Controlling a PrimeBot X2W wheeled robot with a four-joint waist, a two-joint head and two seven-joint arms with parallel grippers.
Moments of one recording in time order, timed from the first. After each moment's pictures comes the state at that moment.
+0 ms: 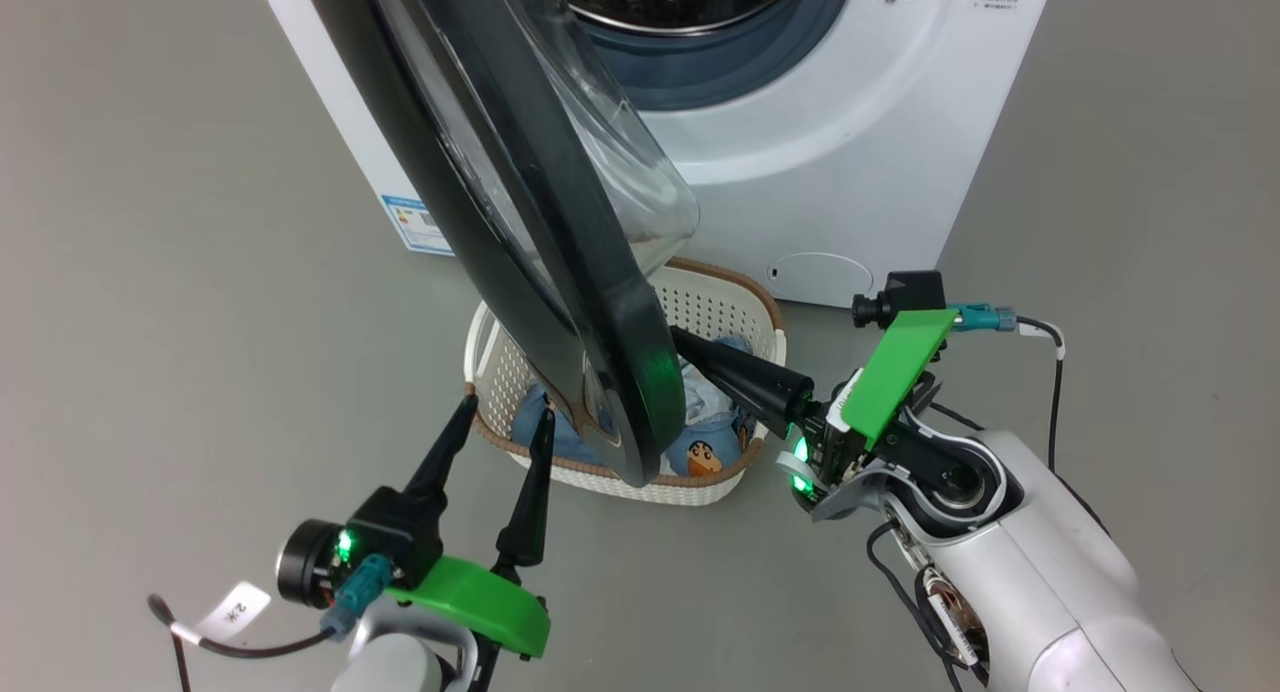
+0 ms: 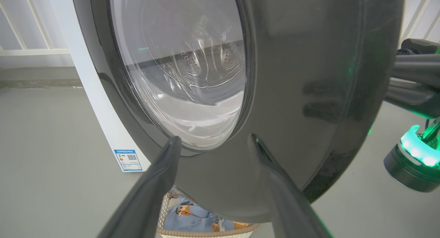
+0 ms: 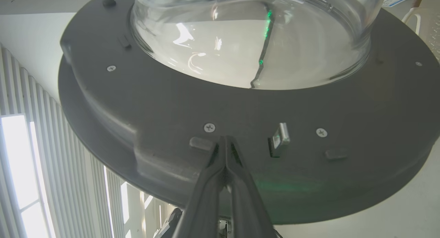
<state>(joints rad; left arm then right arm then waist) -0.30 0.03 -0.42 0.32 -0.27 0.00 -0.25 -0.63 -0.08 0.41 0.49 1.75 0.12 0.54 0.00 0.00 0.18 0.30</state>
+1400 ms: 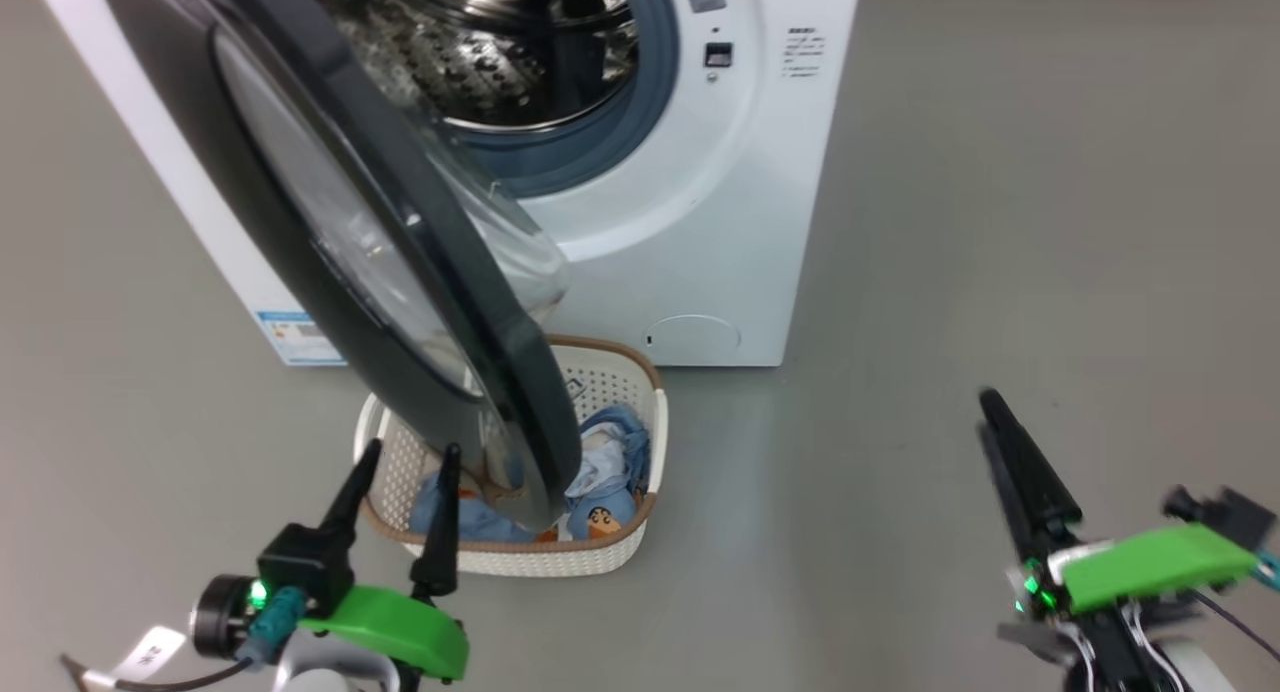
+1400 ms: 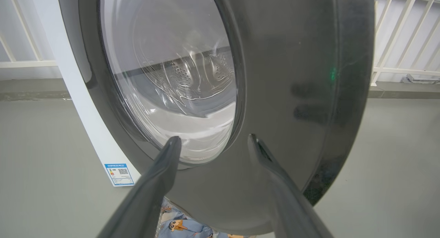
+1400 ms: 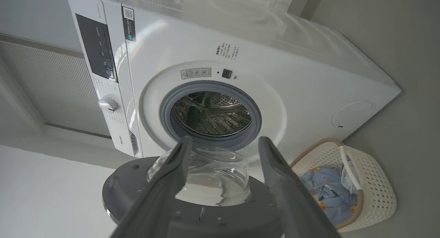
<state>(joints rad) -0.23 0.05 -0.27 0.36 -0.24 -0.02 -0.25 -0.18 -0.26 0.24 0.15 1.67 0.12 -0.04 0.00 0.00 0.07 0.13</state>
